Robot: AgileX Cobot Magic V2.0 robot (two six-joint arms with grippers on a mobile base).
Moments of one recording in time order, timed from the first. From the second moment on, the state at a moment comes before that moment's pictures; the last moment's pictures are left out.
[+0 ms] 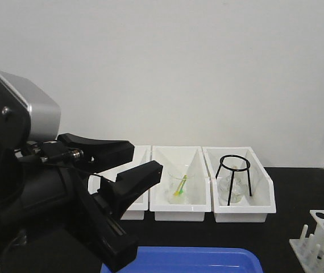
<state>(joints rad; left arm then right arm) -0.85 1.11 -1.04 -0.15 0.12 0.18 -0.36 1.68 -0.59 -0.40 -0.97 0.30</state>
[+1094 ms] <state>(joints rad) -0.54 1.05 -1.01 -0.04 0.50 0.08 -0.18 0.78 -0.59 -1.72 -0.61 1.65</state>
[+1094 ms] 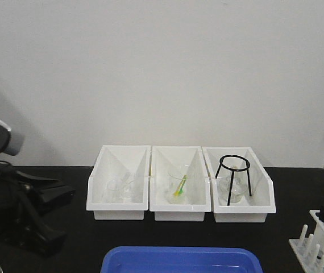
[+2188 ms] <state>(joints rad) -0.38 0.47 -0.53 -0.03 0.55 0.01 -0.10 0.78 -0.59 -1.78 -0.62 1.71</state>
